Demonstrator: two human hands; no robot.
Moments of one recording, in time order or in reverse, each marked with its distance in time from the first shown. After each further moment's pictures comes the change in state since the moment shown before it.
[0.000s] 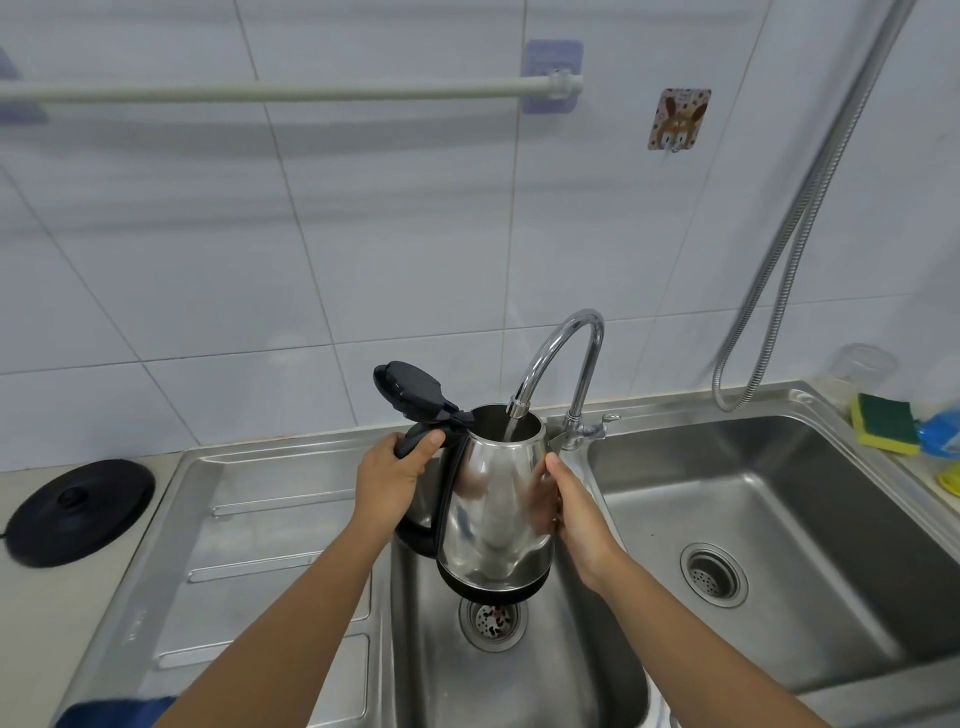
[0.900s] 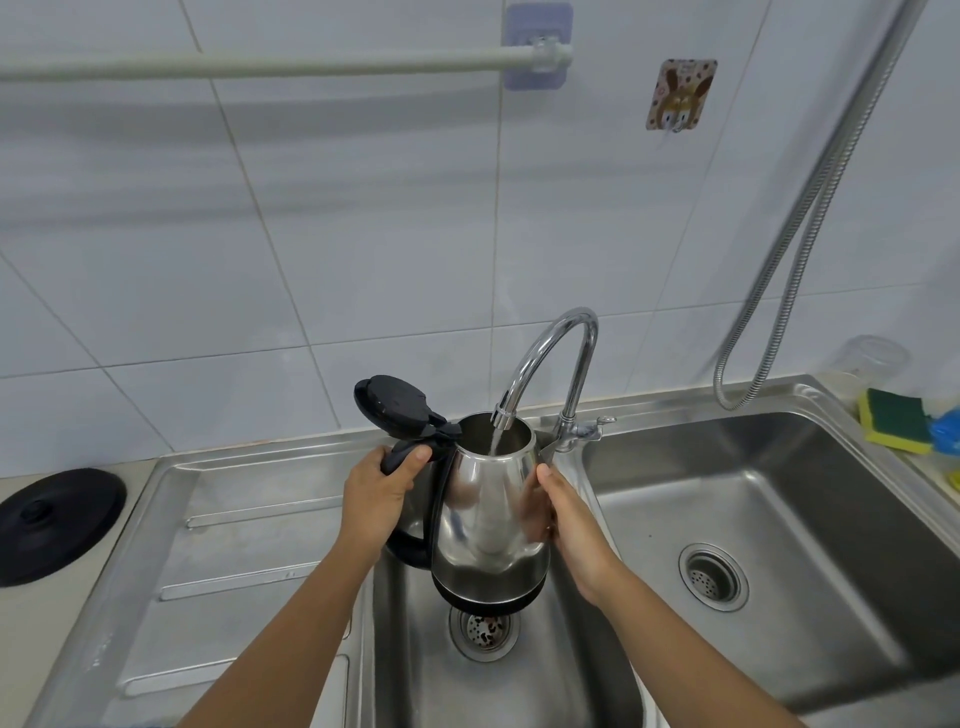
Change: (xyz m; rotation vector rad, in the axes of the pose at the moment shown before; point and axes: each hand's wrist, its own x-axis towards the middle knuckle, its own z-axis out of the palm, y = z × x) left_hand 0.011 -0.019 0.016 -0.007 0.031 -0.017; right_hand 0.025 0.015 -0.015 -0.035 -0.079 -0.023
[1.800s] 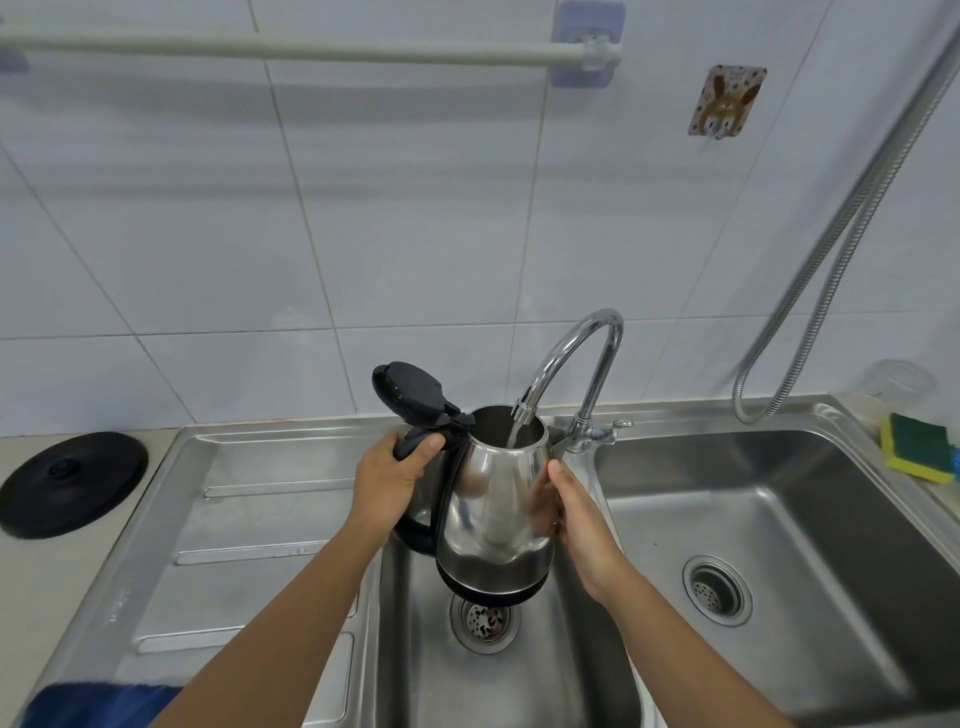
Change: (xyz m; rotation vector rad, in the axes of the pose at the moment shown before) left_hand -0.001 0.000 -0.005 -0.012 -0.003 0.005; right_hand 0.006 0.004 0.003 -0.018 -0.011 -0.024
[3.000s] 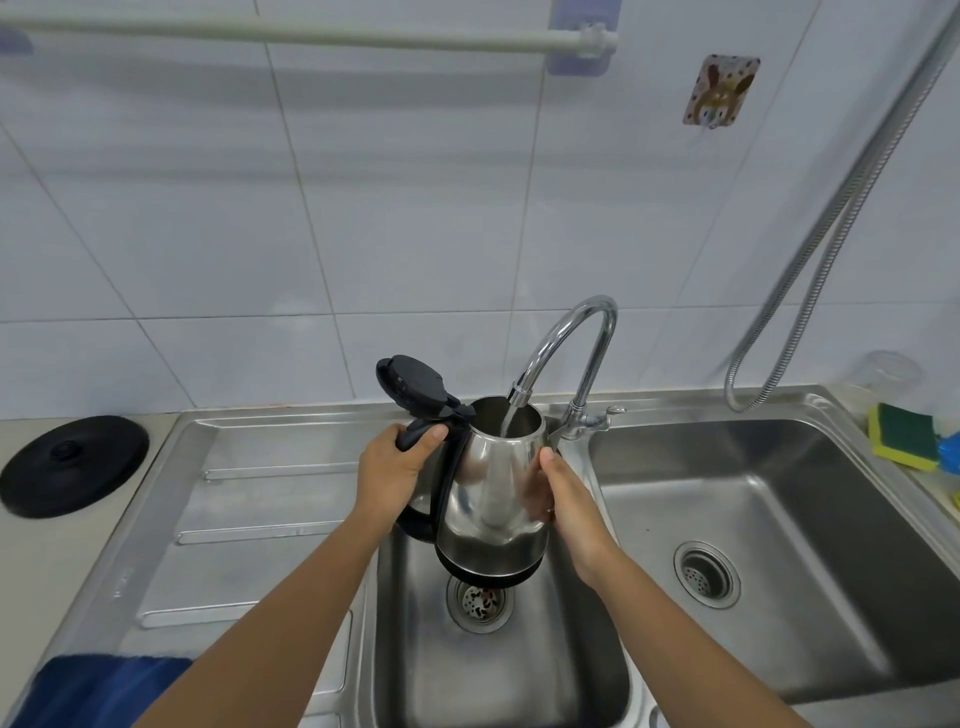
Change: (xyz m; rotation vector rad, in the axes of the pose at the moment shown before) left_hand -0.011 -0.001 0.005 0.055 0.004 -0.030; right_hand -0.007 0.000 0.001 -0.076 0.036 0.003
